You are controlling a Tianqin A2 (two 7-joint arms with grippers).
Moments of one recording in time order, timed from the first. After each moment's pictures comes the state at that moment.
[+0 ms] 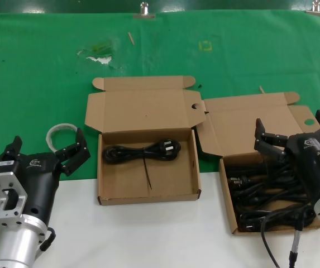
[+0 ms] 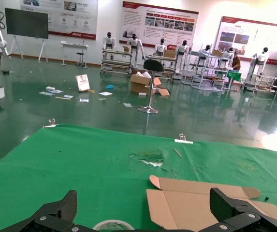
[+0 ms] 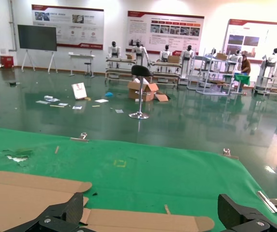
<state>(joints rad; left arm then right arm) 0.00 -0.14 1.60 -1.60 -1.80 0.00 0.00 0.04 0.29 -1.62 1.56 1.79 -0.03 -0.02</state>
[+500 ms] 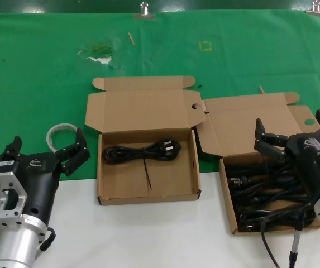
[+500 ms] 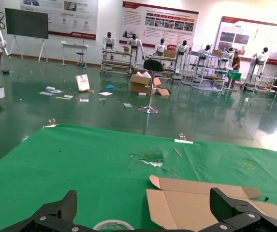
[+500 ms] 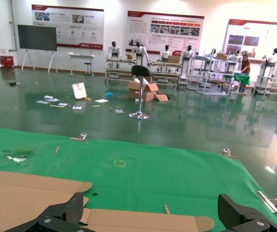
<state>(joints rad) 0.00 -0.14 1.60 -1.60 -1.80 0.00 0.00 0.04 0.29 -1.62 1.56 1.79 -0.03 -0.02</state>
